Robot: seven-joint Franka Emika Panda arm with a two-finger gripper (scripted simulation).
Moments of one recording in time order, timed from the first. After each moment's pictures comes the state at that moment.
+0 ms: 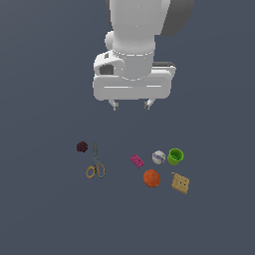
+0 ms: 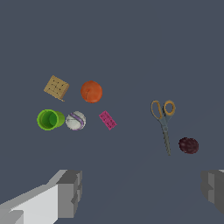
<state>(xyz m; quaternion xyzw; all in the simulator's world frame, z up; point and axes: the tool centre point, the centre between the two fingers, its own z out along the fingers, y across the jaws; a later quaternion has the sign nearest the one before) 0.008 0.012 0.338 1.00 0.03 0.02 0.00</state>
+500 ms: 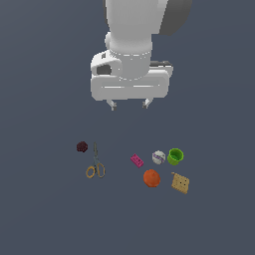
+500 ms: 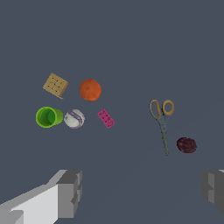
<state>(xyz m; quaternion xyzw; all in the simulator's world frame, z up) 0.008 0.006 0.338 1.00 0.04 0.01 0.00</state>
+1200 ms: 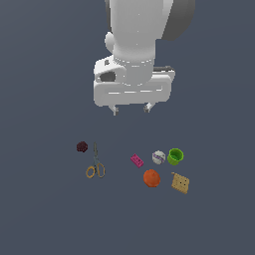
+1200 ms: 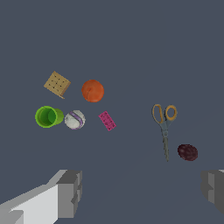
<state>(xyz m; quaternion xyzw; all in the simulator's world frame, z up) 0.018 0.012 0.330 1.00 0.06 0.01 0.01</state>
